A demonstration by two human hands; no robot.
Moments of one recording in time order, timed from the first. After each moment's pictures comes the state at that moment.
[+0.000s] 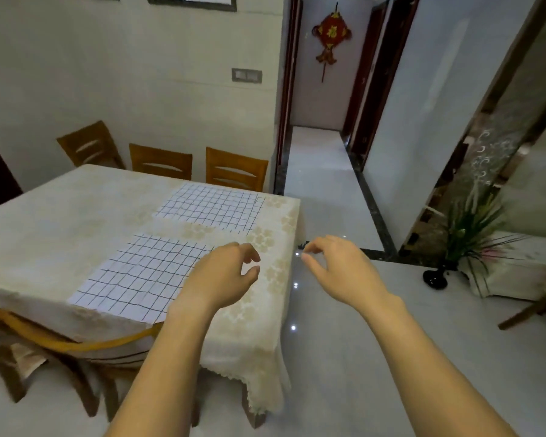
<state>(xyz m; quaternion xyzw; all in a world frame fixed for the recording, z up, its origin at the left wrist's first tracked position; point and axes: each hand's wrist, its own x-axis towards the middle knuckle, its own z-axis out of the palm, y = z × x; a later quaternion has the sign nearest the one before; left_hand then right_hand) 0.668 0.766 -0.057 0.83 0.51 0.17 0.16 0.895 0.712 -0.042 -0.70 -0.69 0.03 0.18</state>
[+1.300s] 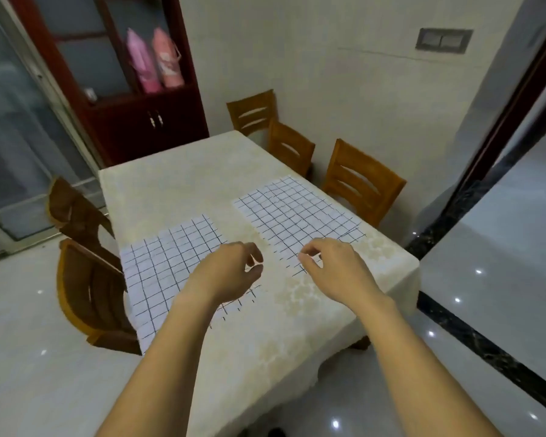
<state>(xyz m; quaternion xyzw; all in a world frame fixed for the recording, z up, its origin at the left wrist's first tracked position) 0.860 1.053 -0.090 0.57 0.80 0.12 0.14 1.055 1.163 -0.106 -0.39 -0.87 0.24 0.16</state>
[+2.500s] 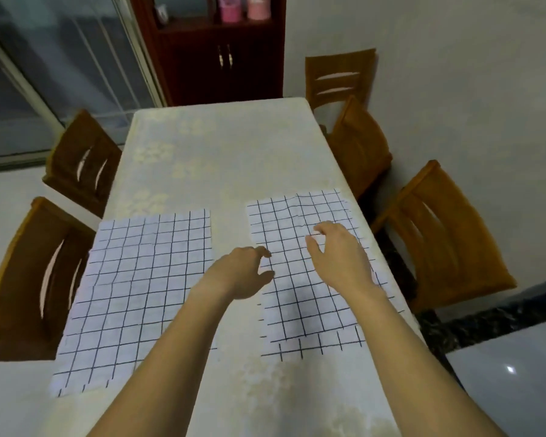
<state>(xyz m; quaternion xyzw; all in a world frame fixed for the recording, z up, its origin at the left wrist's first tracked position) 0.767 1.341 -0.192 0.39 0.88 0.09 0.24 0.884 1.513 -0.196 -0.30 -0.91 0.25 0.11</state>
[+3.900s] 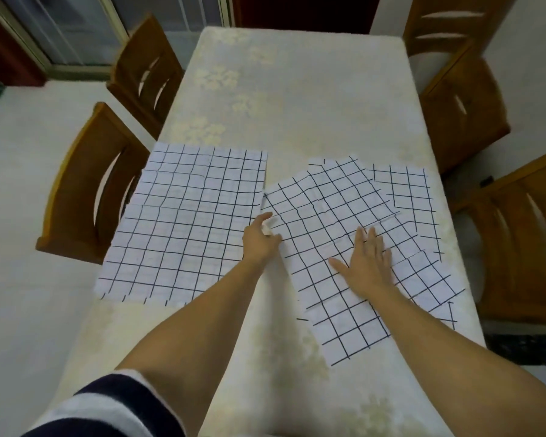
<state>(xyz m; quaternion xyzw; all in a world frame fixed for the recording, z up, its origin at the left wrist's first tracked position) 0.741 1.305 -0.366 -0.05 0.80 0.56 0.20 0.862 1.512 -0.387 -0.26 -0.94 0.14 -0.16</state>
